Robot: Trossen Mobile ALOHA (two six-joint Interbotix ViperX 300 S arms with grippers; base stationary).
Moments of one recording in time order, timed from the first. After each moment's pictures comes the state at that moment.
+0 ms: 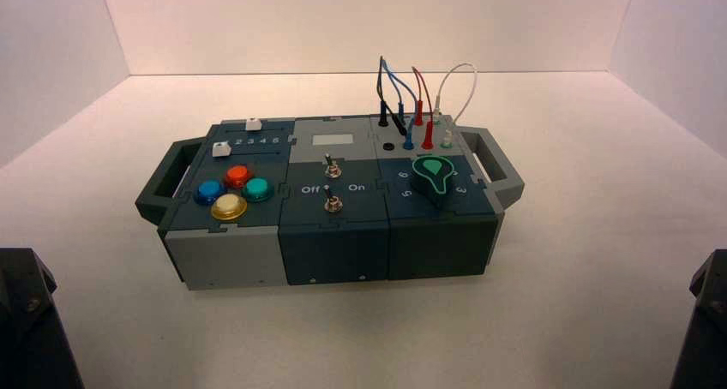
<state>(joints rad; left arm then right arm) -0.05 -0.92 1.19 -0.02 -0.20 0.02 0.04 -0.94 1.18 0.00 -0.16 0.01</state>
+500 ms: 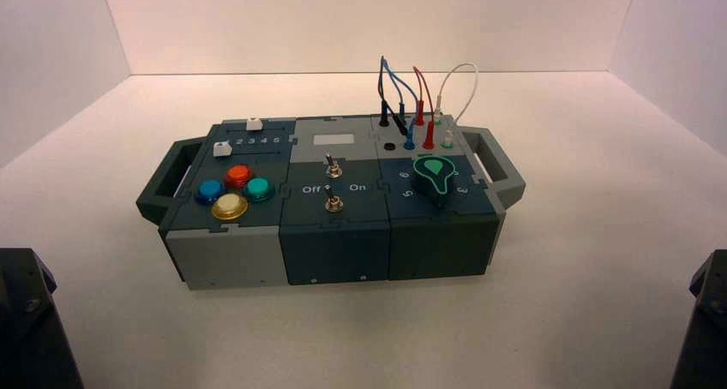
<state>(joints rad) -0.42 -0.87 1.10 -0.02 0.26 0.02 0.33 -0.73 1.05 0.05 0.21 0.02</state>
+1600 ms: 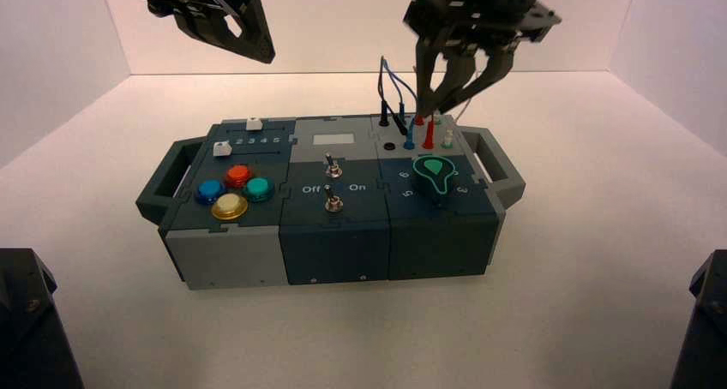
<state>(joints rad) -0.71 -0.53 1.03 -0.05 0.39 0.02 0.71 -0.20 0.83 0.15 0.58 0.01</state>
